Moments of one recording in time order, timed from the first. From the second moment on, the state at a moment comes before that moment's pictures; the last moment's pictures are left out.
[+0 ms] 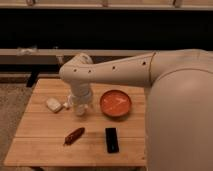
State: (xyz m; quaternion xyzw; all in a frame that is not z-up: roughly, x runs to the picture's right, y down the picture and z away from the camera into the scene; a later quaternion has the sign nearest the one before) arm -0.104 0.102 0.703 -0.26 0.23 0.64 0.68
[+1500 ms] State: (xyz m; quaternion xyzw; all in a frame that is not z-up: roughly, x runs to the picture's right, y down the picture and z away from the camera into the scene) arm -0.134 0.168 0.684 -0.28 0.23 0.65 0.67
